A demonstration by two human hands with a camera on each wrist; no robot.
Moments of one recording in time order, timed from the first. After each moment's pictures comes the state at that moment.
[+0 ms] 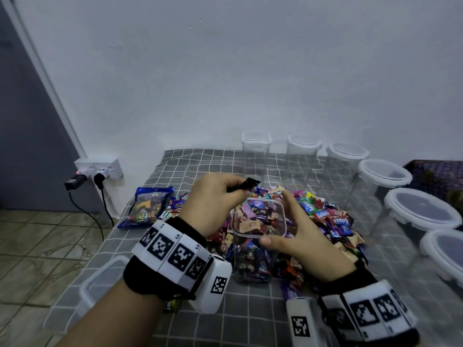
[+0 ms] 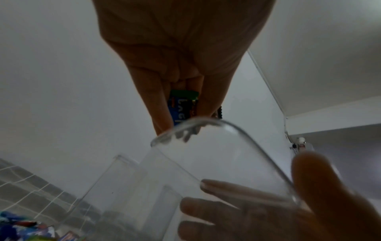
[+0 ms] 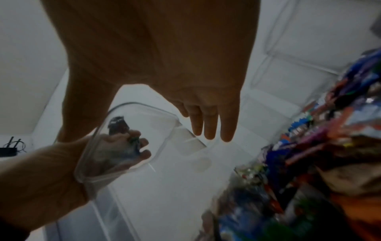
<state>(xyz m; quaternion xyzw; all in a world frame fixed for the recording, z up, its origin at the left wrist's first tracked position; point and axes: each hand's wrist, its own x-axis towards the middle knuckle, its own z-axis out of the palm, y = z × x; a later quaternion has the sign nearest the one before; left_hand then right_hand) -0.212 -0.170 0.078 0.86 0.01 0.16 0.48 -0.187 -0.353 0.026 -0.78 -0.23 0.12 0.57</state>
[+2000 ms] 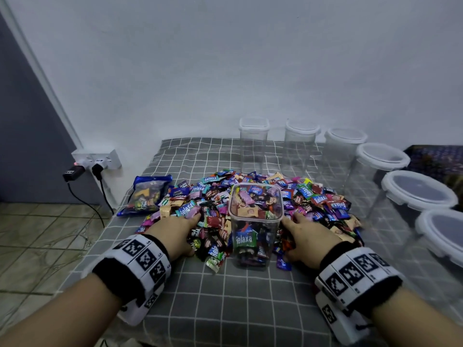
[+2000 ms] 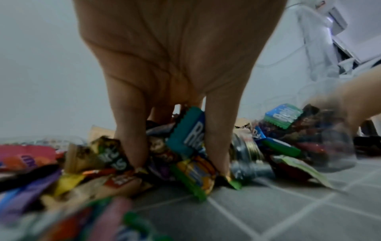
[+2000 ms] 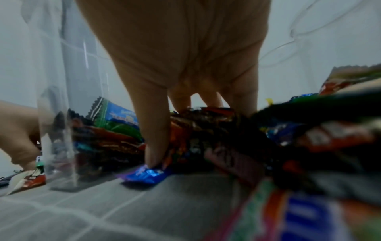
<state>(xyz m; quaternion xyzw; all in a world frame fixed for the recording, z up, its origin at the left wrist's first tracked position) -0.225 -0.104 -0.003 0.98 0.06 -0.17 -0.03 -0.163 -0.367 -0.005 -0.96 -0.20 0.17 -0.01</state>
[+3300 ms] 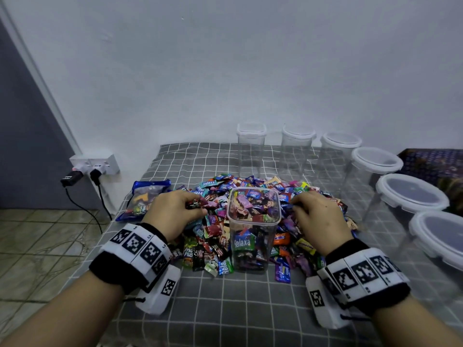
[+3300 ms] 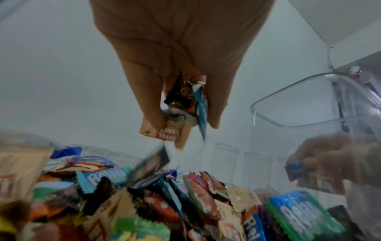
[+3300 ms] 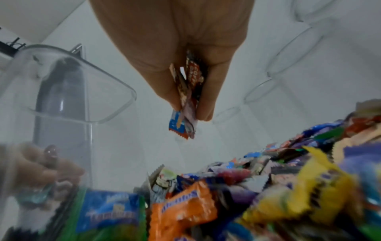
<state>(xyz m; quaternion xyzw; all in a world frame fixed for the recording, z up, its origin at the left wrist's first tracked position) -0.225 -0.110 0.035 0.95 0.12 0.09 0.27 -0.162 -0.375 0.016 -0.94 -0.17 -0.14 0.26</state>
